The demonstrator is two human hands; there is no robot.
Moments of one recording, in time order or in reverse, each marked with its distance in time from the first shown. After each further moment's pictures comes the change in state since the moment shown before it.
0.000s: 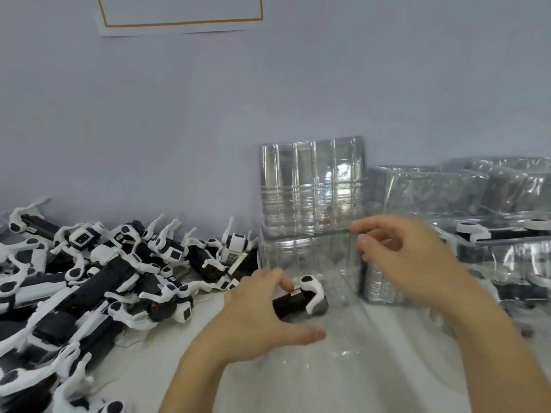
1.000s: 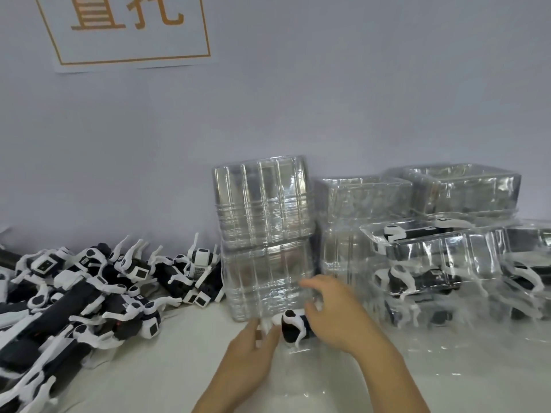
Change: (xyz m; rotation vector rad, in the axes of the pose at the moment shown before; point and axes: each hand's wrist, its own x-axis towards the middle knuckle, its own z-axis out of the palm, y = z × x) left_hand -0.008 0.017 0.083 -0.351 0.094 -0.292; right_hand -0.039 0.049 0.029 -0.246 -0.206 0.127
